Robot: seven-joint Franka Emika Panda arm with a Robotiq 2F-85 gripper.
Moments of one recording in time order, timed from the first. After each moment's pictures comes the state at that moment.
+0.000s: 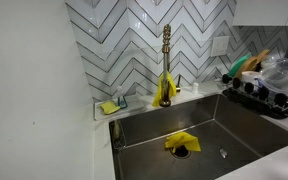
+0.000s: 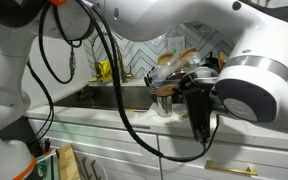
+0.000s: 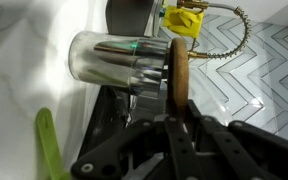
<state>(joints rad) -0.53 0.60 -0.26 -1.62 1.13 1.10 -1.00</state>
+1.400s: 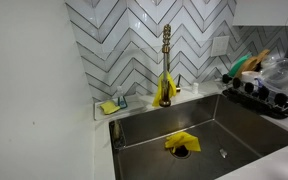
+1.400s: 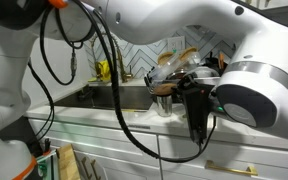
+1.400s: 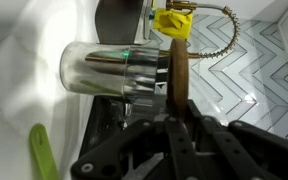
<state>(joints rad) -0.54 0.62 -0.26 -1.62 1.15 1.06 -0.96</state>
